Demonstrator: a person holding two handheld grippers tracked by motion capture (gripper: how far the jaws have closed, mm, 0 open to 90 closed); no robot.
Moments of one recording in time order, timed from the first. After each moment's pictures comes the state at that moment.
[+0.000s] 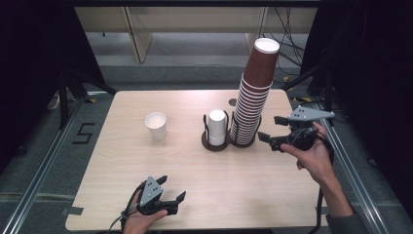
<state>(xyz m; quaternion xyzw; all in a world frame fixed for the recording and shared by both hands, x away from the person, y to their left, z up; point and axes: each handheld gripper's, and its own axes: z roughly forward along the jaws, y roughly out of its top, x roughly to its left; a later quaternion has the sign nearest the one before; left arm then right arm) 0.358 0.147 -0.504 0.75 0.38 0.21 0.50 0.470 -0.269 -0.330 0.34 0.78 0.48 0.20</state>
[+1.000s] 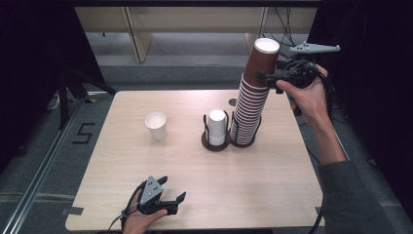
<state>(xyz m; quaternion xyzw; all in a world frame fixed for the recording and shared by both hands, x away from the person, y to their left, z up) 0.361 0.148 -0.506 0.76 0.37 0.20 0.50 0.554 -0.246 -0.224 0.38 0.73 0.51 0.25</state>
